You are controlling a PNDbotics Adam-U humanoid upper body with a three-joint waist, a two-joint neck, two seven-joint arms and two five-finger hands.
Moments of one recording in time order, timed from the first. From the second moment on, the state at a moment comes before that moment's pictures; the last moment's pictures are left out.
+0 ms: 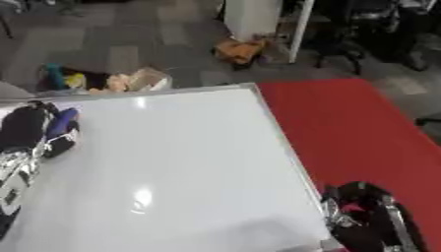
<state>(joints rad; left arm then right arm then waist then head) -0.98 0.39 0.01 -0.71 -1.19 0.27 0.32 -0.07 -0.29 0.09 -1.98 -0.08 0.10 -0.25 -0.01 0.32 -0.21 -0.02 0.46</state>
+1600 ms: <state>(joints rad) -1.01 0.30 -0.05 -0.73 -1.26 0.17 0.28 -0.07 -0.29 0.09 -1.98 -0.08 0.10 -0.25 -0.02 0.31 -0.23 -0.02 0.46</state>
